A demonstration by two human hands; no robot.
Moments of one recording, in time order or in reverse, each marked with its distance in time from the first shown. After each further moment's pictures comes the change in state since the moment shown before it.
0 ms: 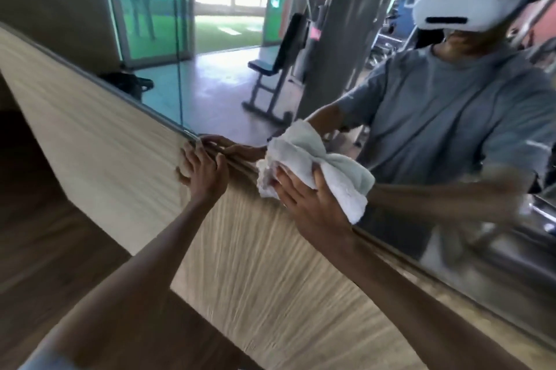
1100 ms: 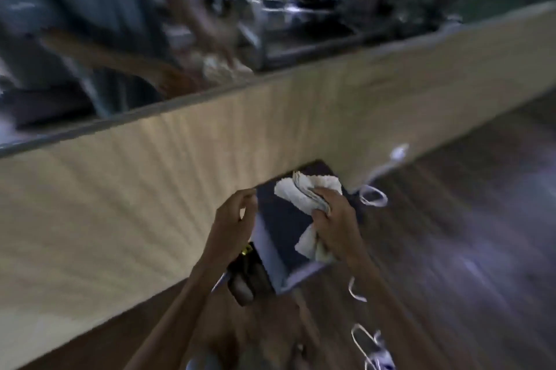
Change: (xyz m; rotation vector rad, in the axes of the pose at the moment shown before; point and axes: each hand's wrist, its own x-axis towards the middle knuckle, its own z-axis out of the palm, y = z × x) left_hand -0.411 0.022 0.024 -0.158 -1.338 0.614; right_hand -0.377 -0.062 -0.263 0.803 -0.388 1.890
